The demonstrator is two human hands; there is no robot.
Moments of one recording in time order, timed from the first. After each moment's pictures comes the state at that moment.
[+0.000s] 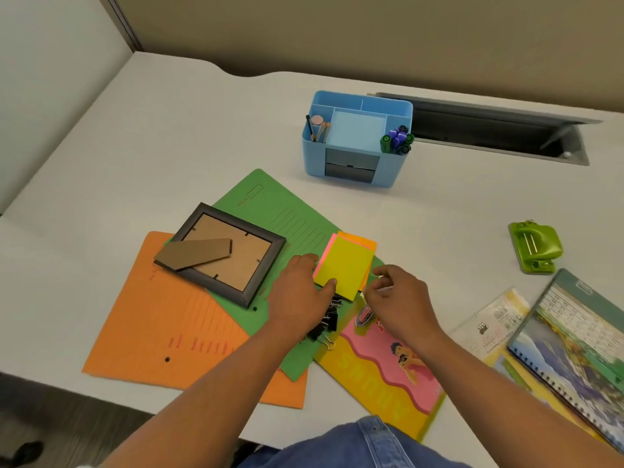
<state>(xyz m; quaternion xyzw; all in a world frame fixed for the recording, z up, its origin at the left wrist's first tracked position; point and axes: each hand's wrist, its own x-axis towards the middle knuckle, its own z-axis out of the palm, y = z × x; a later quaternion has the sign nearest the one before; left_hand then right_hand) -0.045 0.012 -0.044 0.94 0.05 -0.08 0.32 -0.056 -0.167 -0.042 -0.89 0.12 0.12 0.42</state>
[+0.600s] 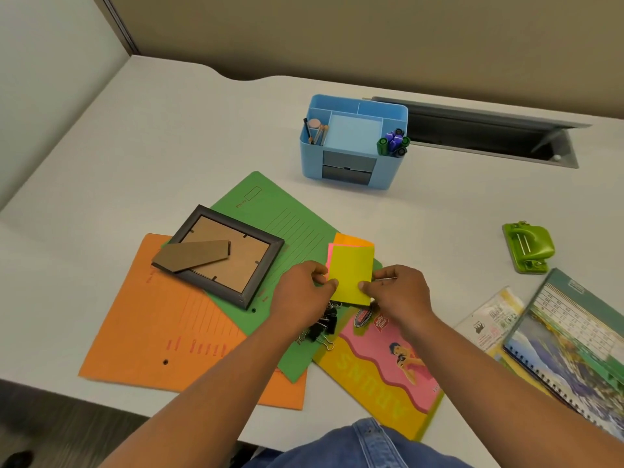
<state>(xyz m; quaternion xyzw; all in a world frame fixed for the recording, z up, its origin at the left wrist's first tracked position) -0.041 0.011 -0.038 0.89 0.10 -0.15 0.43 -0.040 -0.163 -0.047 -0.82 0.27 0.13 0.48</state>
